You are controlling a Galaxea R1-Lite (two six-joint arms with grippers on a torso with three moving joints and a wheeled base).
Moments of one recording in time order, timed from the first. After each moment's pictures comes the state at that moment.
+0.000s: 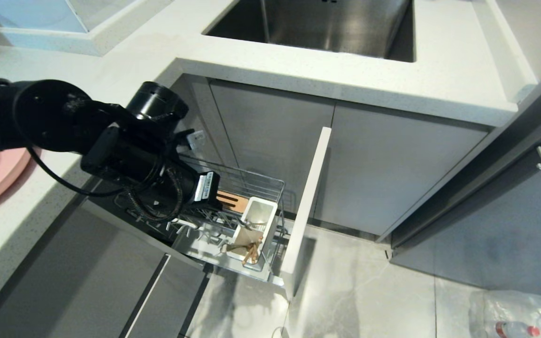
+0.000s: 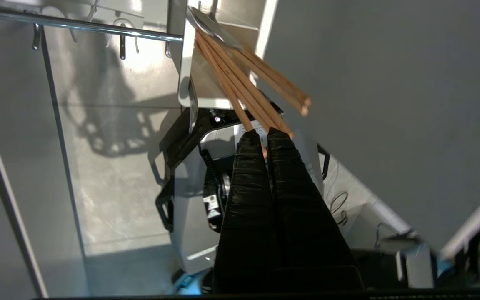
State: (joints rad) left arm -0.43 1.78 -1.56 0.69 -0.10 -0.26; right arm 0.00 0.00 0.00 0.00 -0.02 0.04
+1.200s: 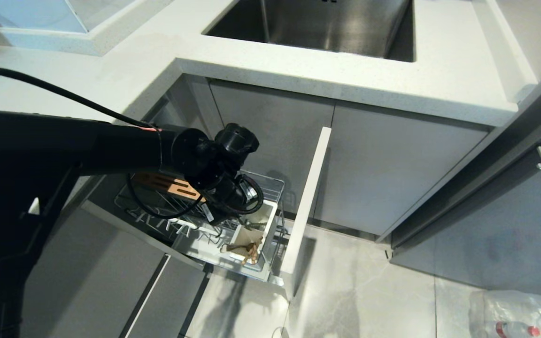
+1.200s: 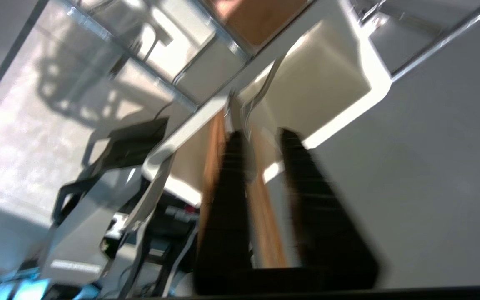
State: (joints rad) left arm -0.52 2.11 -1.76 0.62 0.25 -0.93; right arm 0.00 0.00 0.00 0.00 -0.02 0.04
